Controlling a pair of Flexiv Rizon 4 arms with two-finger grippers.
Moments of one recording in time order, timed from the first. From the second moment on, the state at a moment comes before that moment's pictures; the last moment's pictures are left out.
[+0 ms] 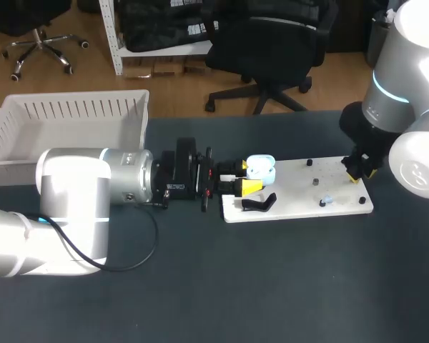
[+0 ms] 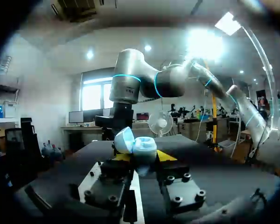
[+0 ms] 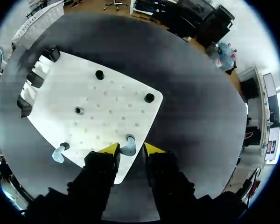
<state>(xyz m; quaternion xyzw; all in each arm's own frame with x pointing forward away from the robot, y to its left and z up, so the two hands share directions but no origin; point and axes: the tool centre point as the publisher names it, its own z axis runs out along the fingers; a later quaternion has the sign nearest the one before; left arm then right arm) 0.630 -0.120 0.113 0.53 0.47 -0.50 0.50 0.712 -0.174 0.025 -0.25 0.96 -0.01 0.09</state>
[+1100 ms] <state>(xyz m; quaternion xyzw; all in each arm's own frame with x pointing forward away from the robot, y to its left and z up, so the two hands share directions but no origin) 0.630 -0.119 0.113 0.53 0.47 -0.50 0.50 0.692 -0.147 0.076 -0.24 0.96 -0.04 0.12</state>
